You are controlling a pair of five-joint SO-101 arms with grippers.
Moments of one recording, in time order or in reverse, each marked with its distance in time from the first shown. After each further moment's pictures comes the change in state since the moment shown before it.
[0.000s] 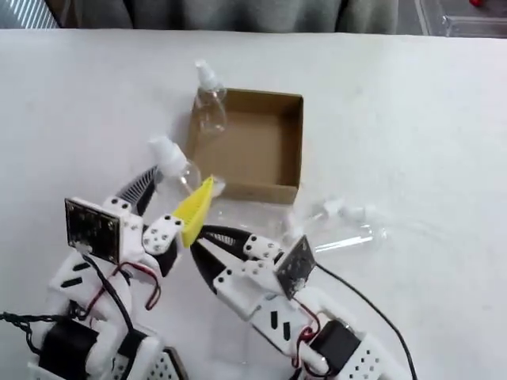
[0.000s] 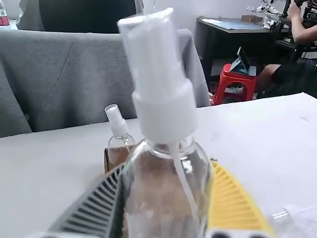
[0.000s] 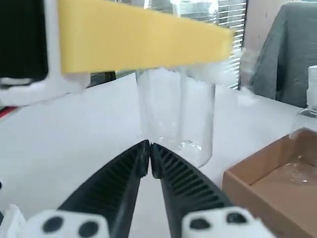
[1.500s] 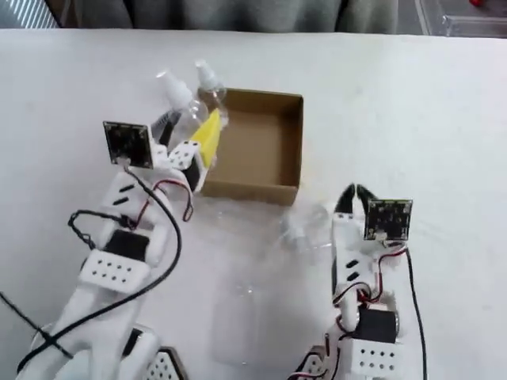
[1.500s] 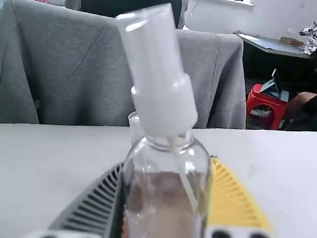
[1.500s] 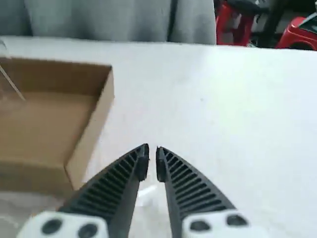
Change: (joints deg) left arm -7.5 48.6 6.7 -58.5 7.4; right arm 55.8 0.7 0.1 17.0 13.7
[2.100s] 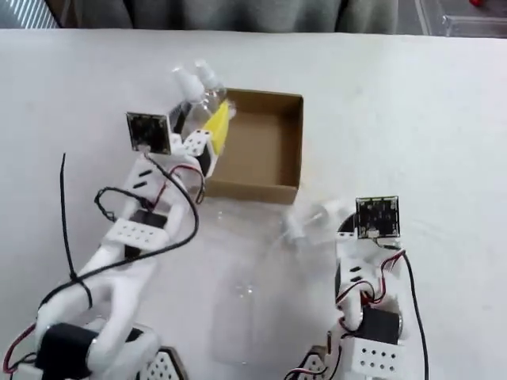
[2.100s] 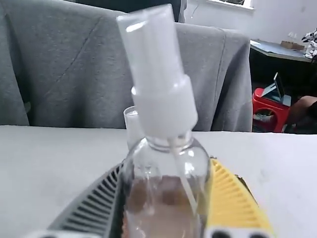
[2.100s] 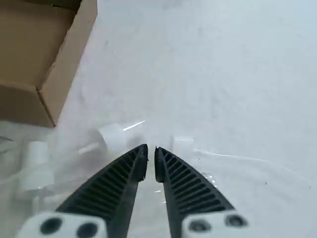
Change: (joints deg) left arm 0.0 24.5 -6.0 -19.5 0.0; right arm 2.2 0.0 0.0 11.3 4.7
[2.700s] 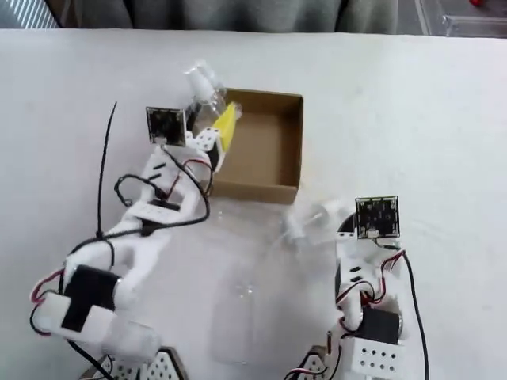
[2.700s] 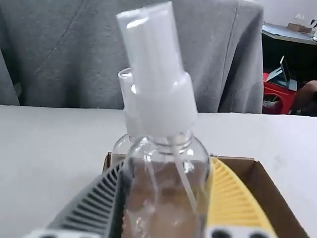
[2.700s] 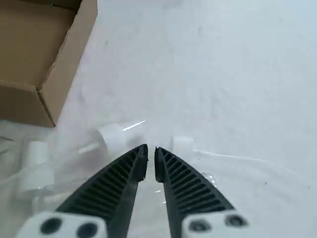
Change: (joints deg) left arm 0.0 21.5 -6.4 -13.4 0.0; right arm 0.0 0.0 0.0 0.0 0.0
